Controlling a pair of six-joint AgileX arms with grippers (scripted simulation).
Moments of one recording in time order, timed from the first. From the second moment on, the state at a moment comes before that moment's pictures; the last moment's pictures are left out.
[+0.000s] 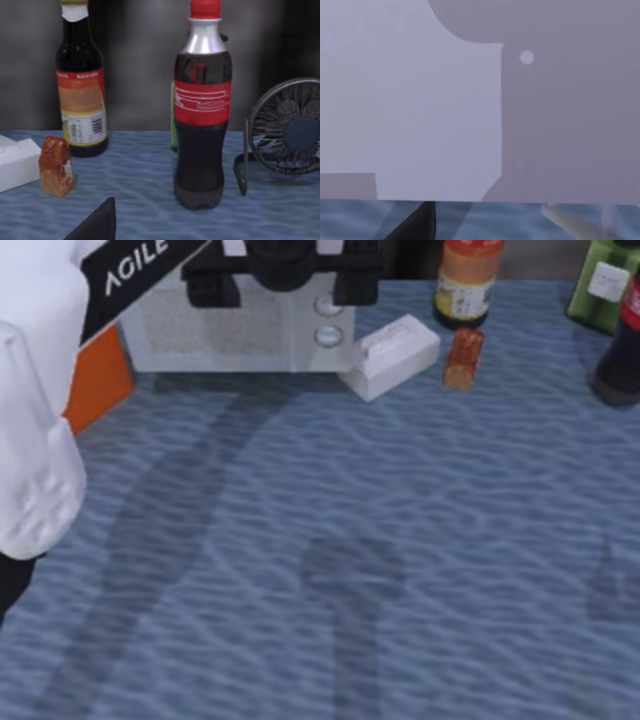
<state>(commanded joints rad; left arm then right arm) -0.51 2.39 2.33 -1.04 -0.25 -0.46 0.00 0.00 0.00 0.00 0.00 0.00</state>
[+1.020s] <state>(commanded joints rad) -0.51 2.39 2.33 -1.04 -0.25 -0.46 0.00 0.00 0.00 0.00 0.00 0.00</state>
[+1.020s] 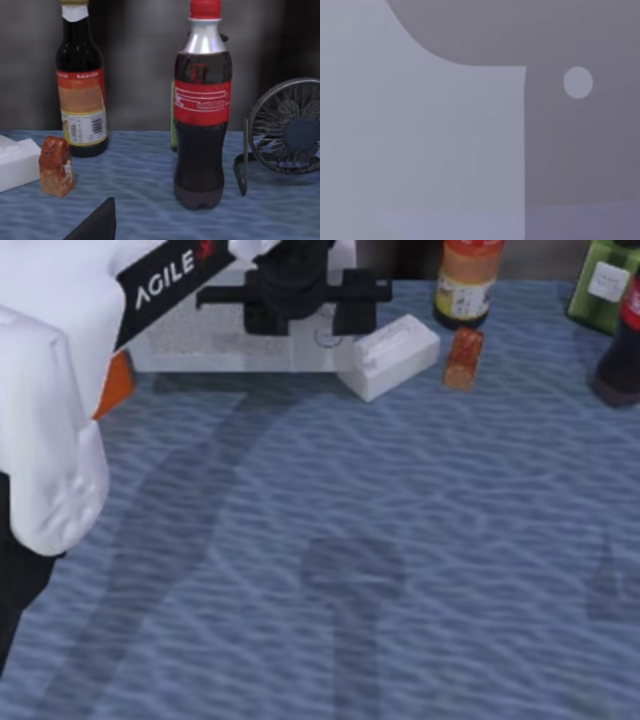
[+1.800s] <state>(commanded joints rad) -0.54 2.29 2.13 -0.97 -0.26 -0.48 0.00 0.00 0.00 0.00 0.00 0.00</state>
